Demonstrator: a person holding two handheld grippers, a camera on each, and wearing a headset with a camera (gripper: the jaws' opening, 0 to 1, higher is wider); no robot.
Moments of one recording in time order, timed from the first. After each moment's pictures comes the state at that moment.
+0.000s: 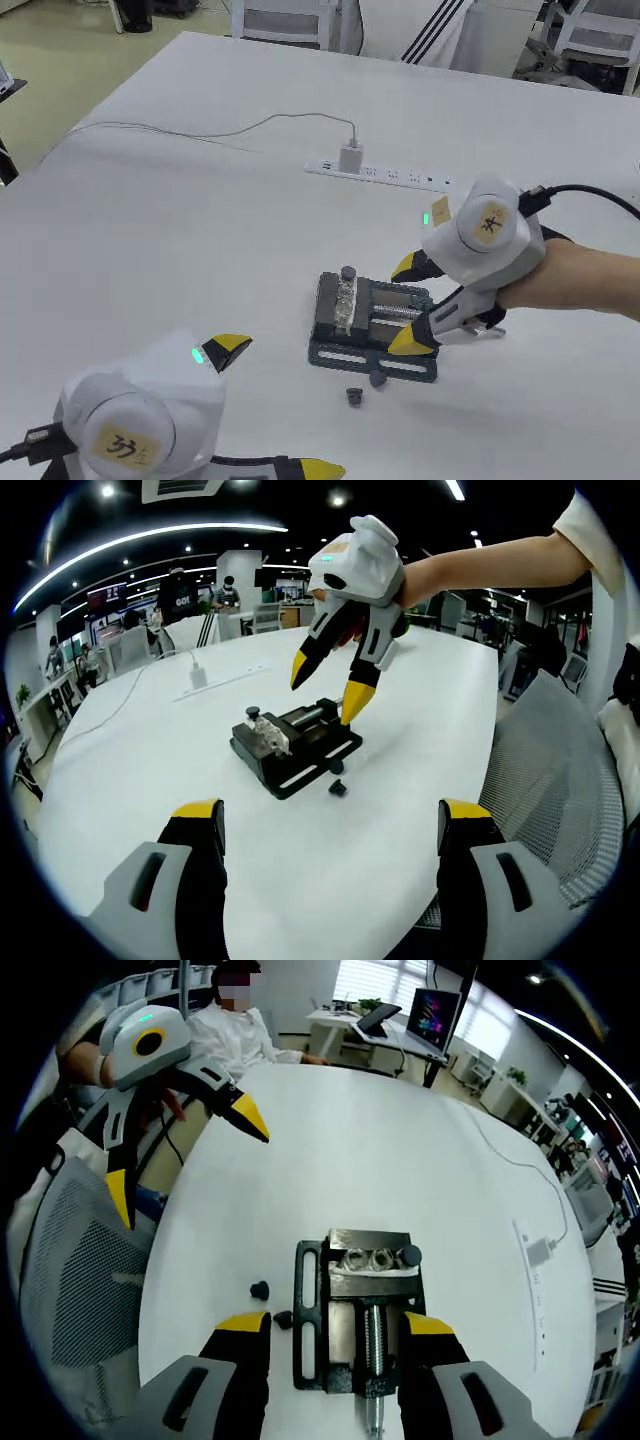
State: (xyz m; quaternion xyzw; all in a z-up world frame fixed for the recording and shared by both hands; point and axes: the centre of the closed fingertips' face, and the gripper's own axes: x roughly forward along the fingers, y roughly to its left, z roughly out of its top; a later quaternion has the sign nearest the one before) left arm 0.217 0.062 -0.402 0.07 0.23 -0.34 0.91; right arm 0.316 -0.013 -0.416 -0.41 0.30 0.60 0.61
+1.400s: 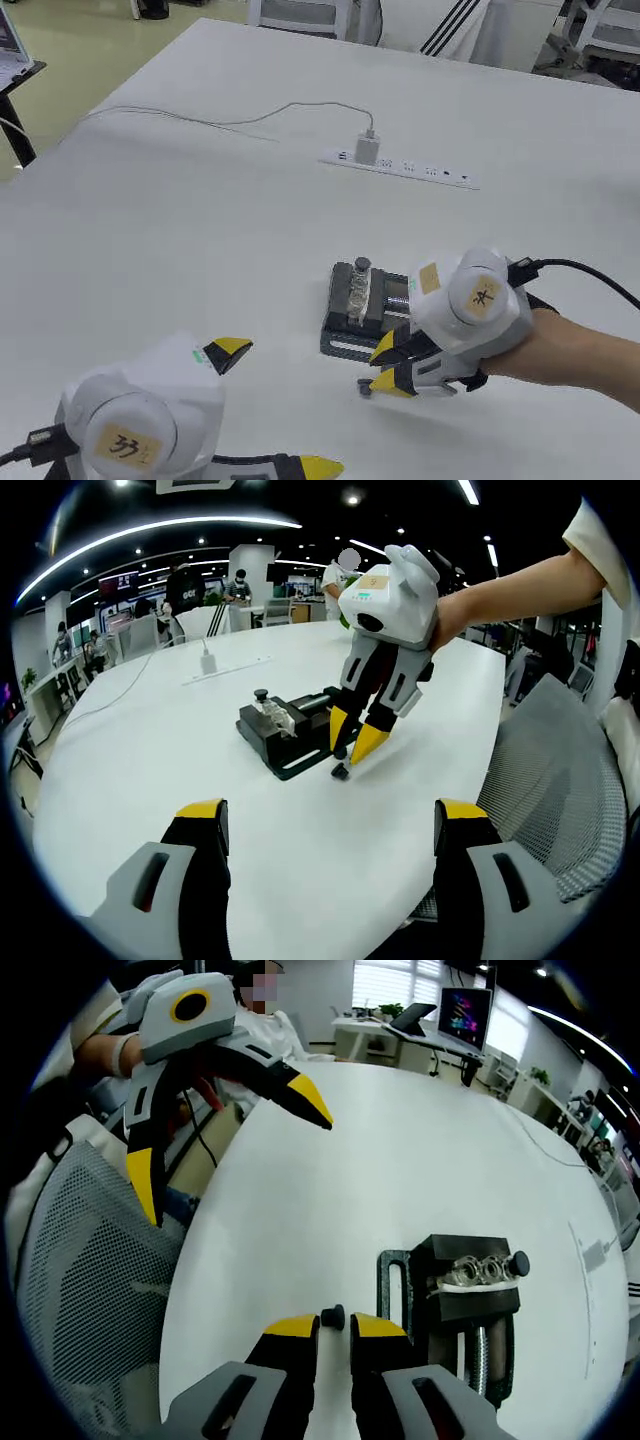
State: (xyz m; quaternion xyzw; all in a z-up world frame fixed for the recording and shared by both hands) left arm 0.206 0.070 -0.414 0.05 0.24 -0.32 0.91; right arm 0.256 0.007 -0.469 -0.38 0.32 0.65 0.57
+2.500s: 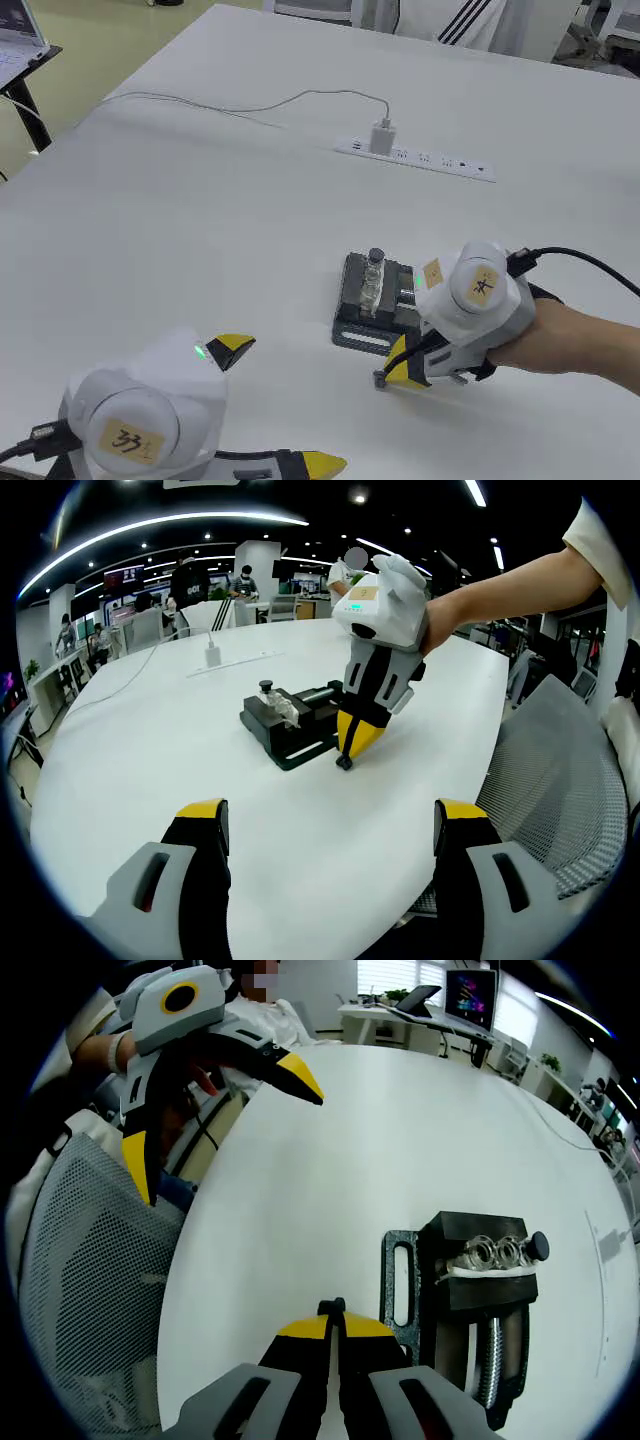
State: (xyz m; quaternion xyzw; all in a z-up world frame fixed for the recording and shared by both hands) left arm 0.202 0.076 -0.420 0.04 0.25 -0.31 0.92; right arm 0.259 0.003 -0.482 -0.38 0.35 0.66 0.55
